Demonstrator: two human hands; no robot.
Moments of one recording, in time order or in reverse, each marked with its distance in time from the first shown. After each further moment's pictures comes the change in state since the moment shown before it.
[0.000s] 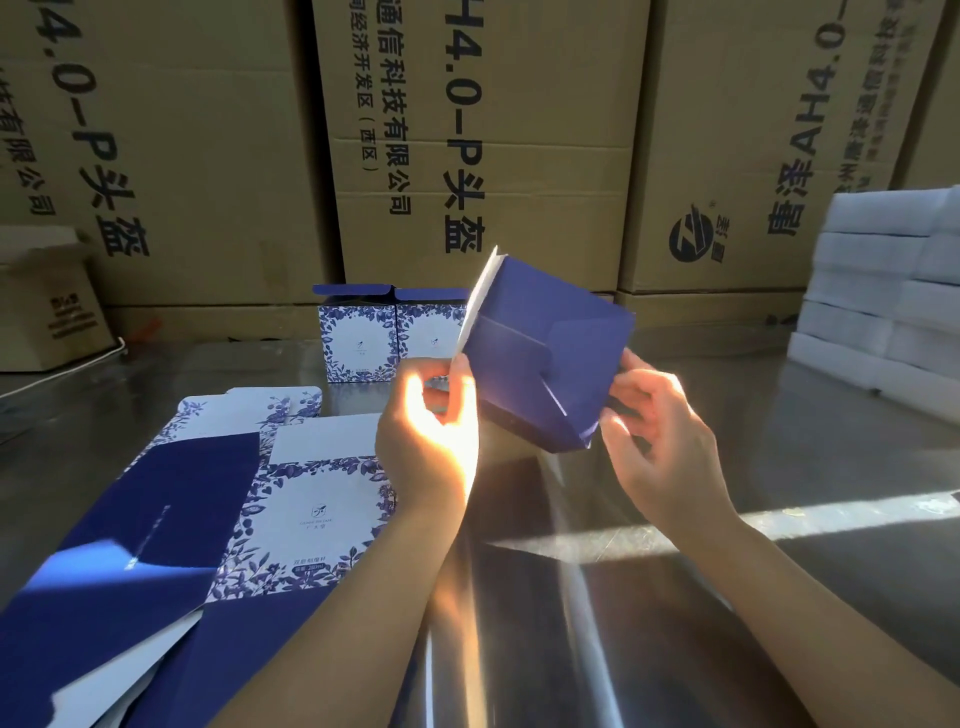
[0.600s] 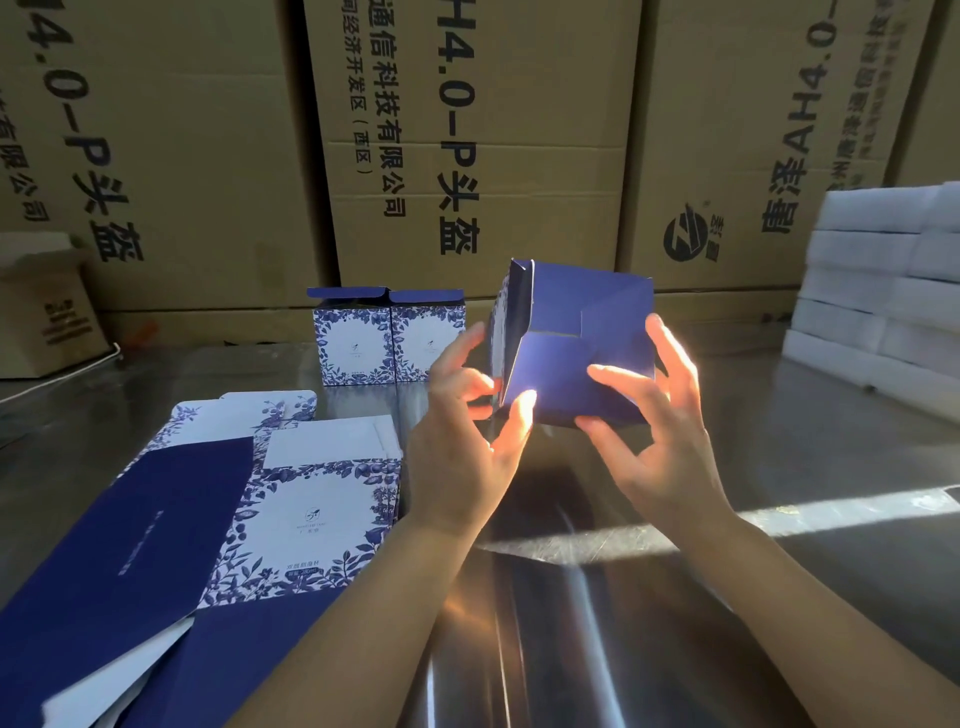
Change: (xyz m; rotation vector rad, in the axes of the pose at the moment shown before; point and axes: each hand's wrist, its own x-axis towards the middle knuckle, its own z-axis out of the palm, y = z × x) left_hand -0.015 -0.001 0.007 -0.155 -0.242 0.471; right_hand 0.001 0.003 -0.005 -0.209 0.027 -0.187
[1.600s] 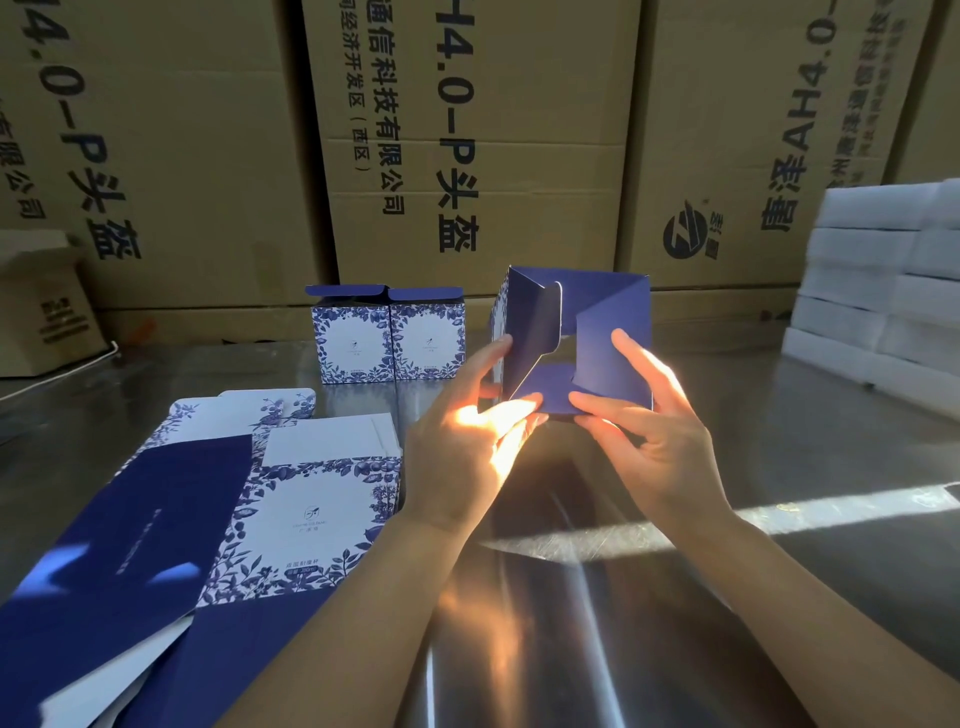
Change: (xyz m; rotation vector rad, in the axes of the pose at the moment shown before) left_hand 0.007 -0.002 -0.010 0.296 -0.285 0.128; right_hand -0.002 0.004 0.003 0.038 -0.004 0.044
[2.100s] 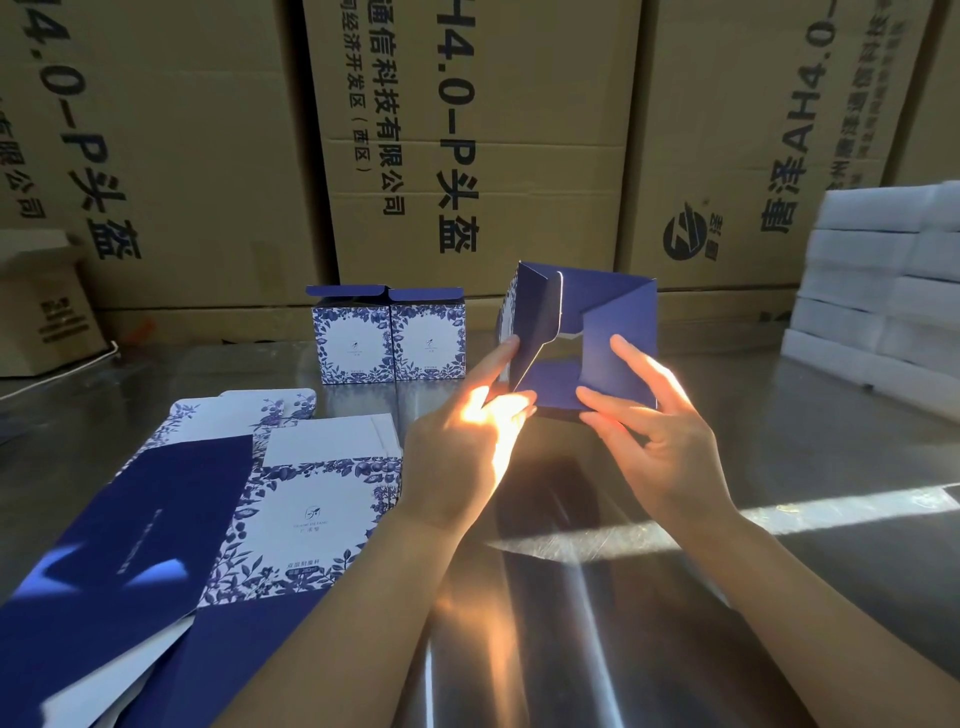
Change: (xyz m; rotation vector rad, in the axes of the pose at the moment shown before) left_hand 0.001 -0.003 -0.002 0.078 0.046 0.074; right_hand 0.002 -0.004 -0.002 -0.030 -0.009 0.065
